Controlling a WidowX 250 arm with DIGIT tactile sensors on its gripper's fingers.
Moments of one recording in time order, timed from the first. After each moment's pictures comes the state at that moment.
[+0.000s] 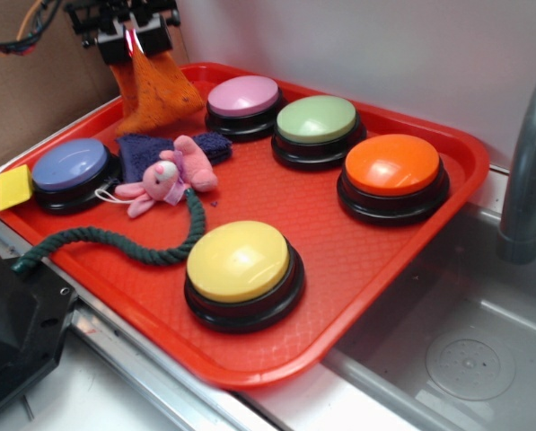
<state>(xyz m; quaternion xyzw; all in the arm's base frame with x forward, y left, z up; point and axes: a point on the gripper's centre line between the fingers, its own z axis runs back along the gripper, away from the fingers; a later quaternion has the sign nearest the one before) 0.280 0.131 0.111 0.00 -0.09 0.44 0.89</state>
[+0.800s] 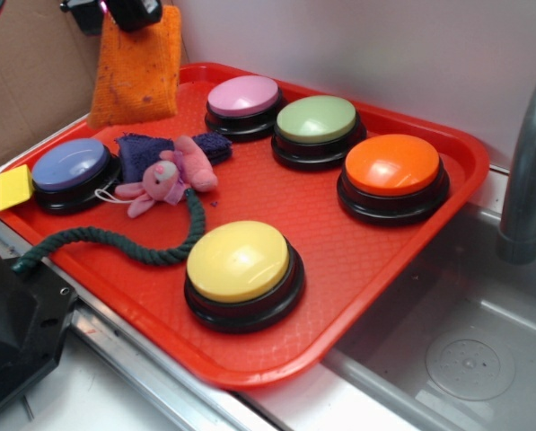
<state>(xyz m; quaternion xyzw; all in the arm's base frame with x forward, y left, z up) 0.217 0.036 0.154 -0.10 -0.05 0.20 0.97</state>
